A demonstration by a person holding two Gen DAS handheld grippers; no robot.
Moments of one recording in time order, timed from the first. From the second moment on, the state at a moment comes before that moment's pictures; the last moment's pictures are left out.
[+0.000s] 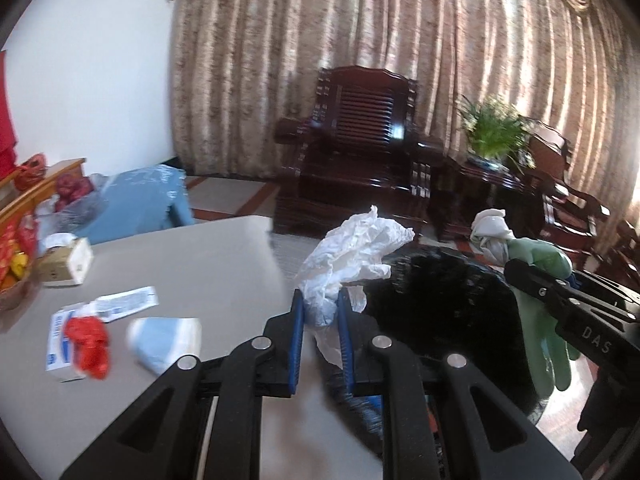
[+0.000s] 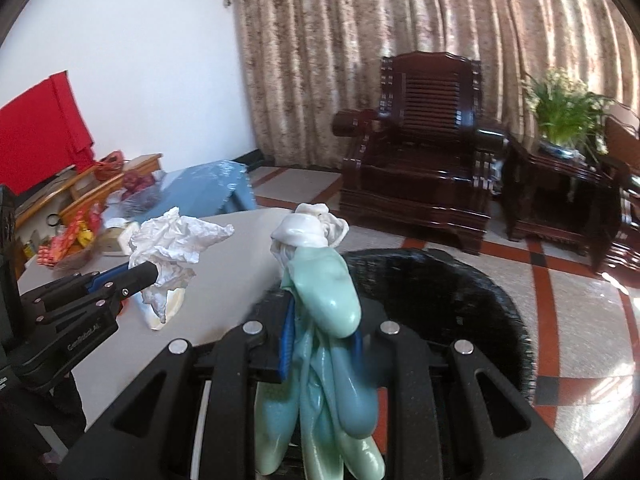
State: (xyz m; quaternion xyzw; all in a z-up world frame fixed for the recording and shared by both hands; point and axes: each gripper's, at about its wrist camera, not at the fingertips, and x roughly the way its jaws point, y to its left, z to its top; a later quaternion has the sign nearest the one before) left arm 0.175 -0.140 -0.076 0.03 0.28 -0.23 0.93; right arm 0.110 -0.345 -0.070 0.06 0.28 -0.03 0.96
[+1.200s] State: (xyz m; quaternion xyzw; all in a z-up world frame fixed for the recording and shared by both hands) left arm 0.189 -0.094 -0.084 0.02 0.28 -0.19 0.94; right arm 0.112 -0.359 -0.102 0.10 0.27 -0.08 0.95
